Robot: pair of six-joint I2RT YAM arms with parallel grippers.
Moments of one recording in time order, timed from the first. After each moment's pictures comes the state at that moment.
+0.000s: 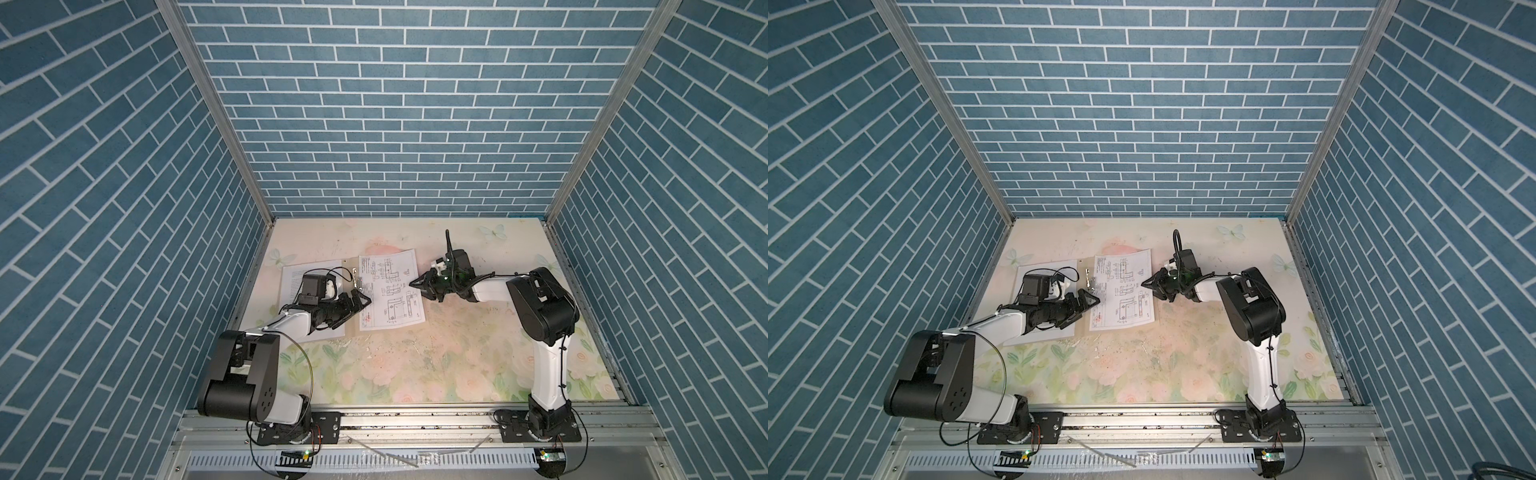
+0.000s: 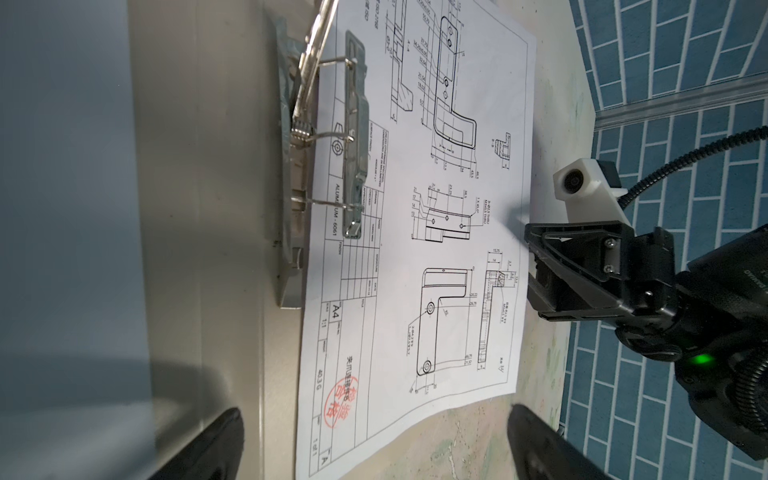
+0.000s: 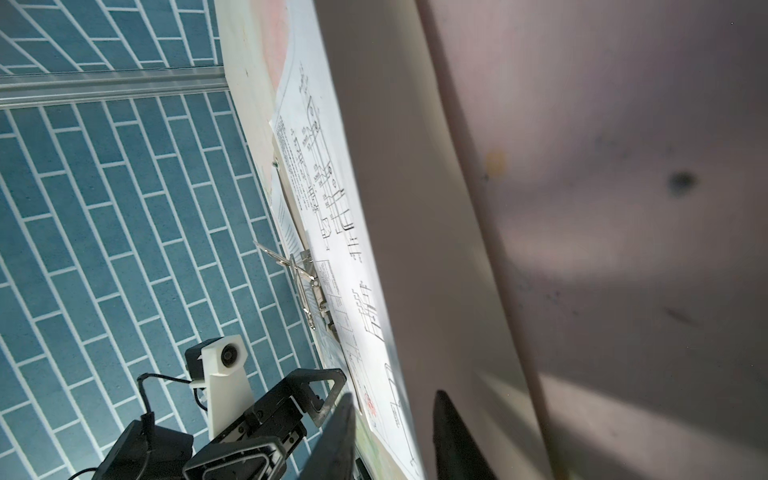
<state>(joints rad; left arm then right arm) -0.12 1.45 0.60 -0.06 0.60 -0.63 0.52 2.07 1.12 0.22 -0.71 1.14</state>
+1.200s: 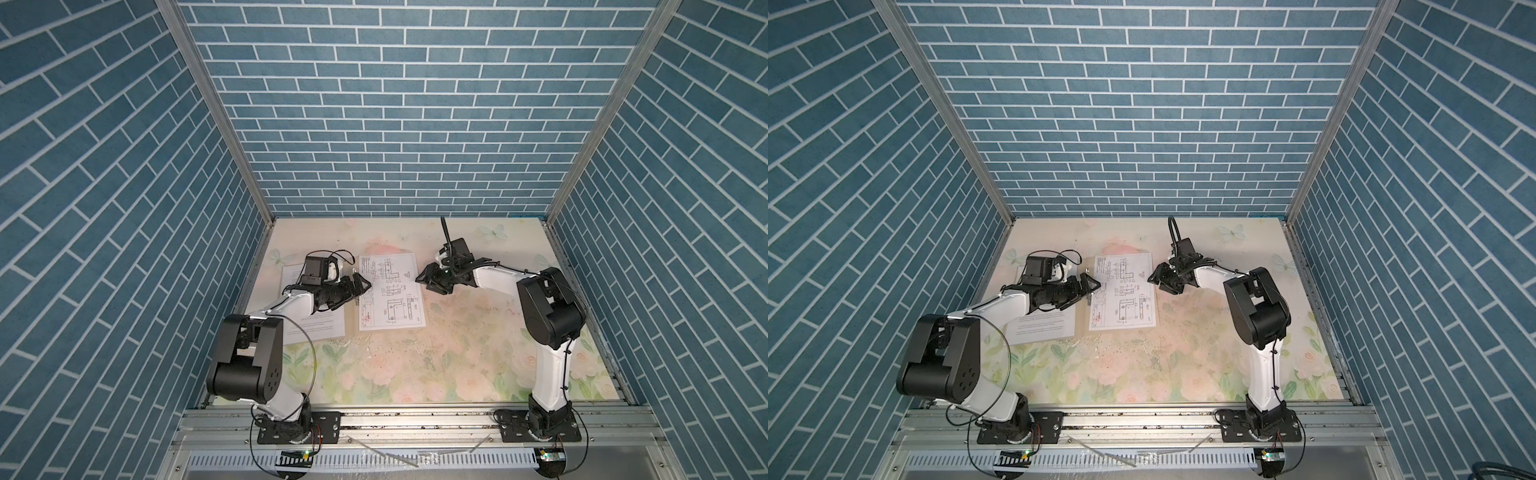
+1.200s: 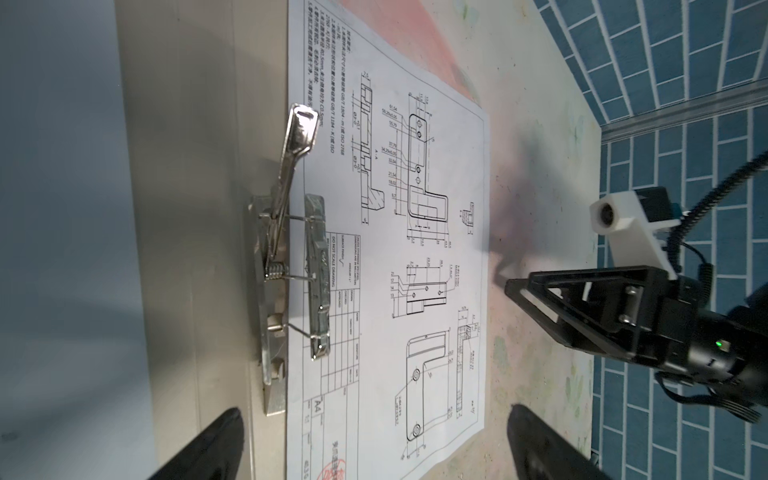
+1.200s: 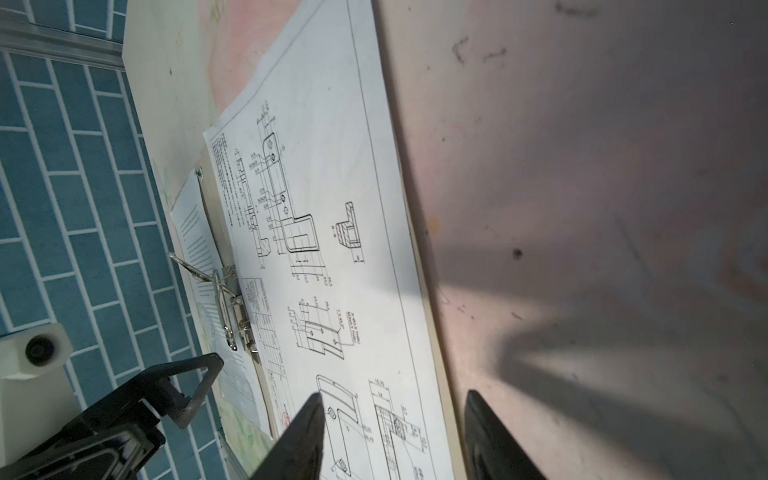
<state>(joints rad) -0.12 1.58 0.82 -0.15 0.54 -0.54 0.51 2.01 1.30 -0.22 -0.48 0.79</state>
